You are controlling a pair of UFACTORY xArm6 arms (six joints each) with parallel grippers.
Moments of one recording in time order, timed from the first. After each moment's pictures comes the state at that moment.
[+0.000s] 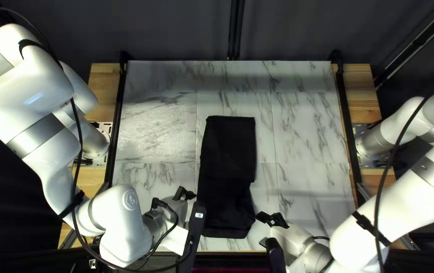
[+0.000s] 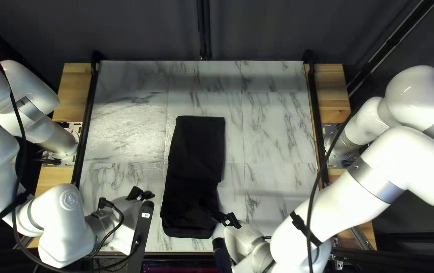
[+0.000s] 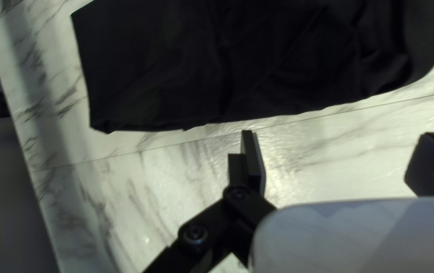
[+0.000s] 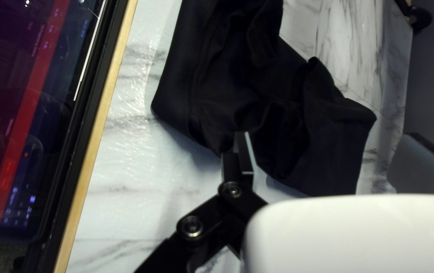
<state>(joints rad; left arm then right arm) -0.83 0.04 -0.93 0.68 0.90 -0.93 0.85 0.33 -1.21 -1.00 1.01 1.01</state>
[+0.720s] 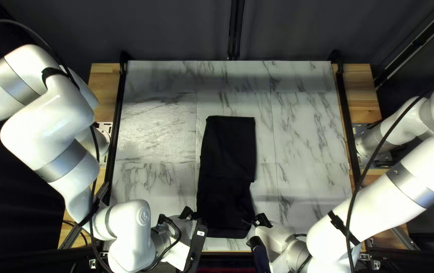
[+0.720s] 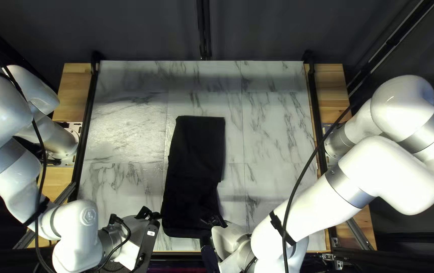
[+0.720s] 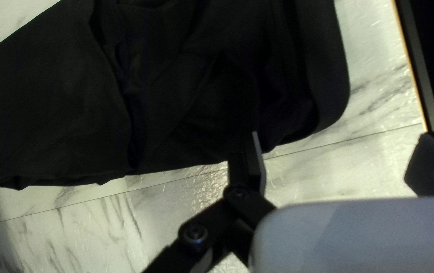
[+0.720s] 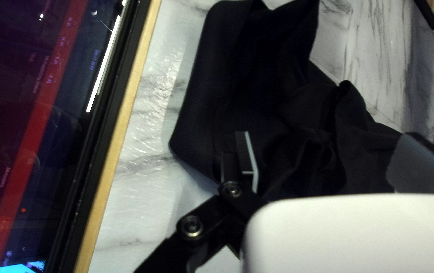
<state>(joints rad) -0.83 0.19 -0.97 0.75 0.75 -1.03 0.82 0.42 -1.24 -1.08 0.92 1.07</state>
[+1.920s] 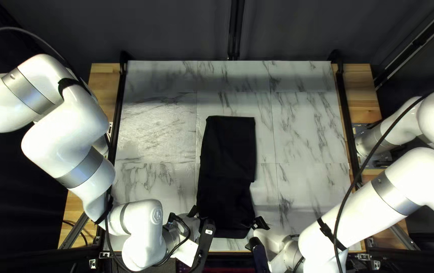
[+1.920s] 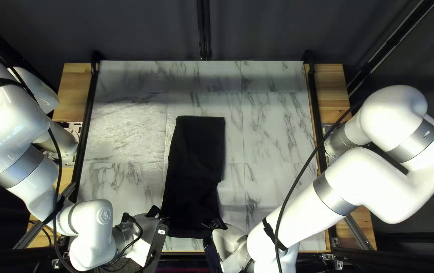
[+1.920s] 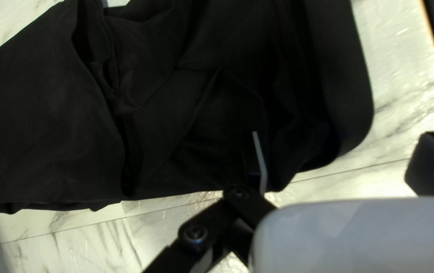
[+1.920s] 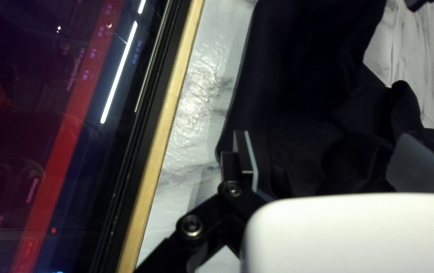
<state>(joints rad) -0.75 0.22 -0.92 0.82 0.70 -1.02 0.82 0.43 -1.16 -1.15 0.86 1.21</state>
